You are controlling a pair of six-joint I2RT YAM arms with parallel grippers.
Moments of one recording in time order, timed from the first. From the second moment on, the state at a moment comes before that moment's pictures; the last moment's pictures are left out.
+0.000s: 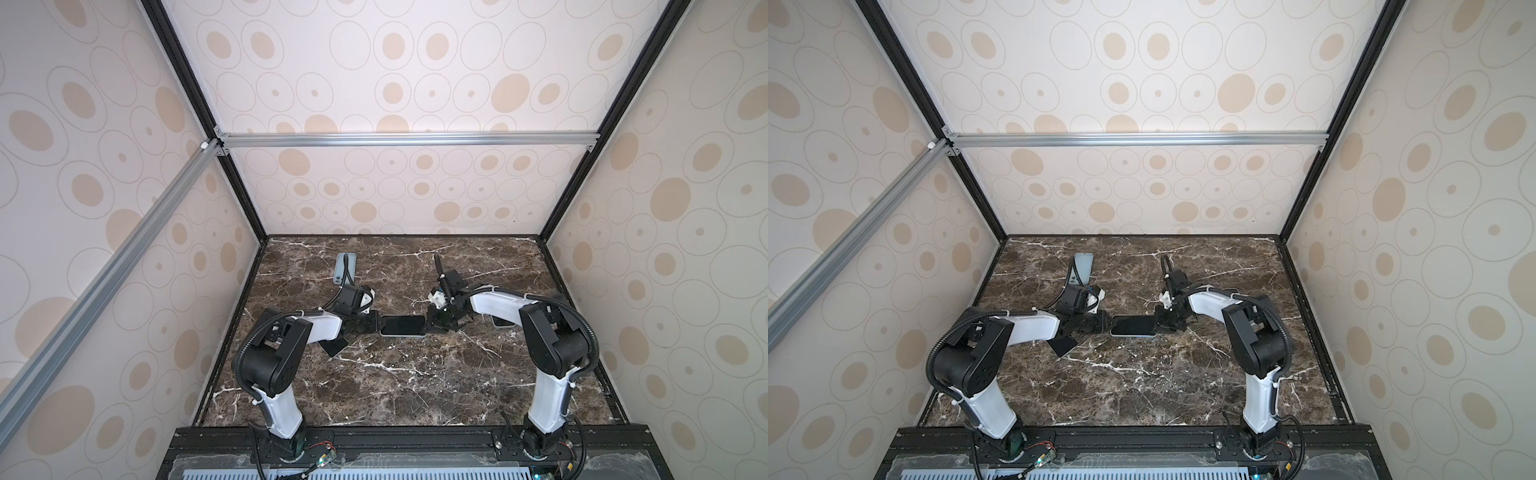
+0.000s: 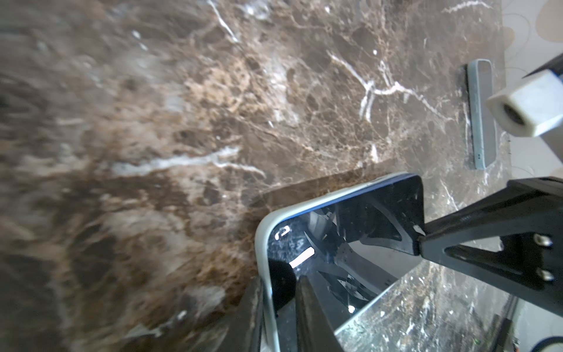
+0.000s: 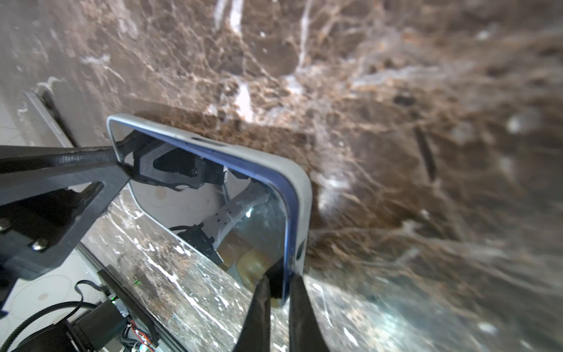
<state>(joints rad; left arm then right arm) -0.42 1.76 0.81 0.04 0.39 -0.47 0.48 1.96 1.18 -0.54 -0.47 0.51</state>
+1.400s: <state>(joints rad) -0.42 1.74 0.80 0.03 0.36 -0.46 0.67 1.93 1.31 -0.75 -0.03 0.49</state>
